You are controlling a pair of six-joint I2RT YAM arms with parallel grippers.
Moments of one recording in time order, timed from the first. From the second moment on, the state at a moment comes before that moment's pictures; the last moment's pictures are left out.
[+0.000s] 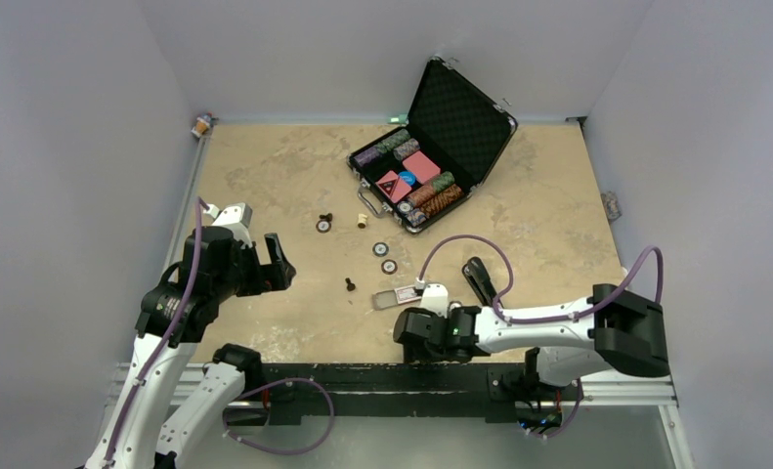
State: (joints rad) left arm -0.27 0.65 0.93 -1.02 0.02 -0.41; right arm 1.36 1.36 0.66 -0.52 0.32 1.22
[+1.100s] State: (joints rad) left arm -0.27 0.64 0.93 -1.02 0.02 -0.41; right arm 1.38 1.39 0.77 -0.75 0.43 1.34
